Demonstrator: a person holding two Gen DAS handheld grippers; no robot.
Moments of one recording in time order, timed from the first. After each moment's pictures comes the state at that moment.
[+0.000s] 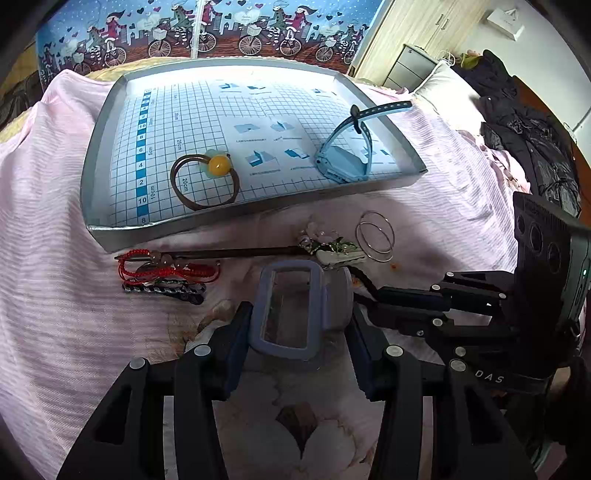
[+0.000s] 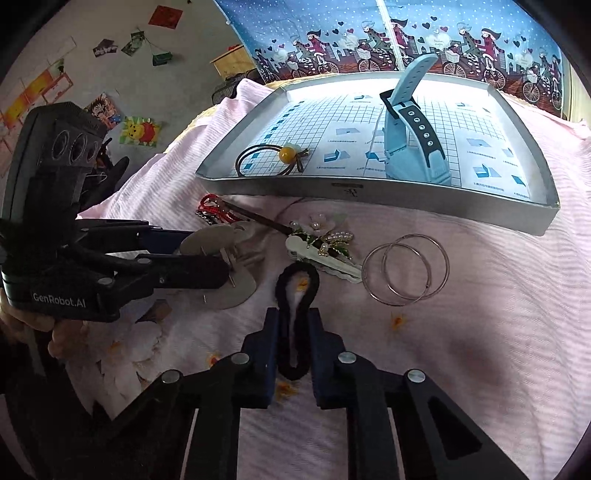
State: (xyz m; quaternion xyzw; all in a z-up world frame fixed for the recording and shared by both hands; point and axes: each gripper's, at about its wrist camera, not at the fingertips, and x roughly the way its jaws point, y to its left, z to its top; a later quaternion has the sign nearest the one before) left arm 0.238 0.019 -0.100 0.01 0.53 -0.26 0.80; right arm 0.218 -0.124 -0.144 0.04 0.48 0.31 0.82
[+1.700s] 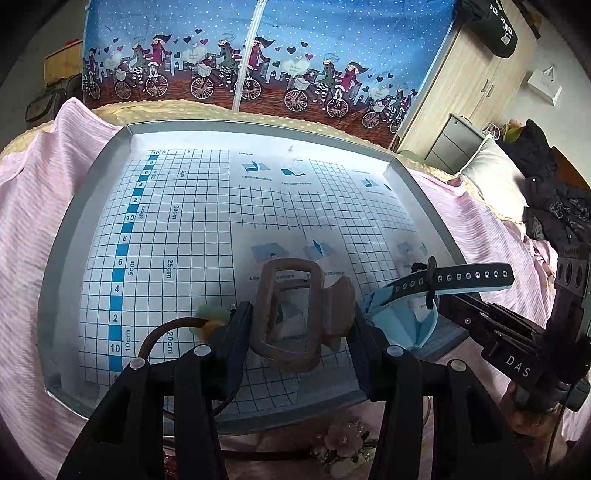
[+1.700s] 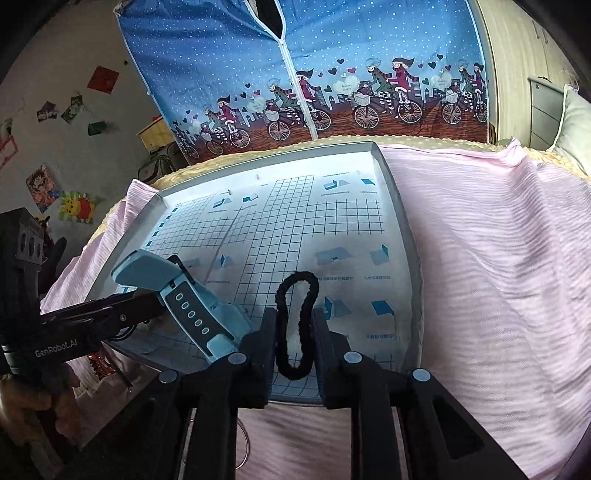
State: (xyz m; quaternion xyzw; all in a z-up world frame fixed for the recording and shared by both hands) left arm 0.344 -0.010 -0.123 -0.06 0.45 -0.17 0.87; right arm 0.319 -0.210 -0.135 0.09 0.40 0.17 0.90
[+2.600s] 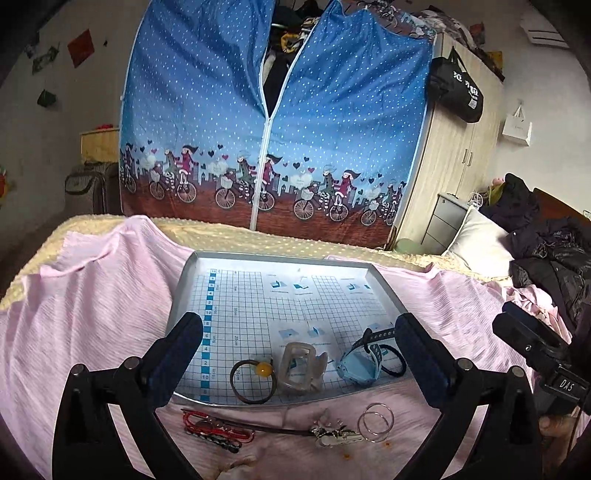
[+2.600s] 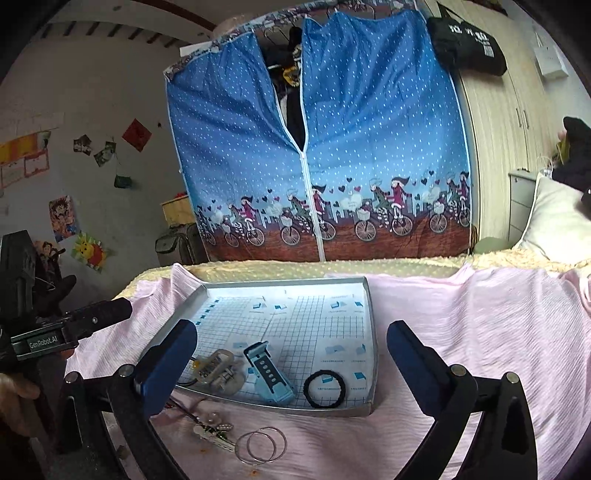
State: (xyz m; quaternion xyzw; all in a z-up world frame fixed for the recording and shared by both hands) left arm 0.231 0.019 -0.004 -0.05 0.26 -0.14 0.96; right arm 0.212 -0.217 -0.024 0.06 0.19 0.16 0.97
